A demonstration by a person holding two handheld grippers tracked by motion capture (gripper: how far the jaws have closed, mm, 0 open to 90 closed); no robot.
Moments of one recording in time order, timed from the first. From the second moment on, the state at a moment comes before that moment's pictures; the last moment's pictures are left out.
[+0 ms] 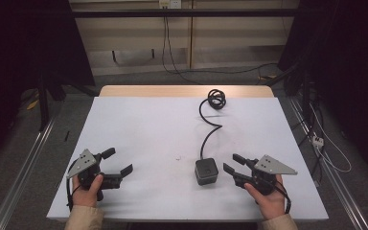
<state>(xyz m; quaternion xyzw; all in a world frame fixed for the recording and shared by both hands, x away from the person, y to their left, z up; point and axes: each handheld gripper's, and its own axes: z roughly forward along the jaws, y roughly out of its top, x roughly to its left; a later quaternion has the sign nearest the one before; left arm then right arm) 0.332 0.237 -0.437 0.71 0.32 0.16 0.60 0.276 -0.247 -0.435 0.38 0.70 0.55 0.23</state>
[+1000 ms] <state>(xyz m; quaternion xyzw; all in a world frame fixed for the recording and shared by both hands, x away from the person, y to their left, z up) 0.332 0.235 -0.437 0.71 0.32 0.16 0.60 0.282 -0.239 -0.430 0.37 0.71 0.56 0.19</state>
